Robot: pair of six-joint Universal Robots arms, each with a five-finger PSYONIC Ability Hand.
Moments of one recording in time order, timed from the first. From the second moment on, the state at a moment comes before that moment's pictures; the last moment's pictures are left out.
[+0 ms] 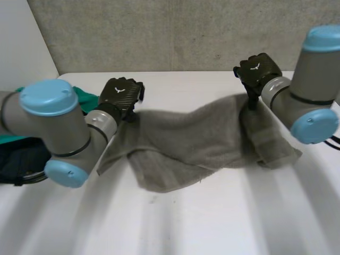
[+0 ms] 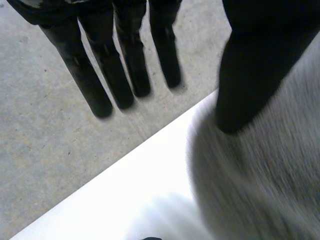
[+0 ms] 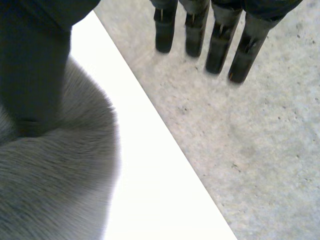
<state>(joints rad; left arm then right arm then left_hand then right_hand) 4.24 -2.15 -1.30 3.40 -1.49 3.38 1.92 -0.81 0.77 0.19 1.48 2.48 0.88 0.92 0.92 0.92 0.74 0.31 0.42 0.43 0.43 0.27</state>
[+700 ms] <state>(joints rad) 4.34 -2.11 -1.51 3.32 -1.52 3.43 1.88 -1.19 1.61 0.06 1.44 2.54 0.42 0.41 0.41 0.41 0.24 0.24 0.29 0.29 0.28 0.12</state>
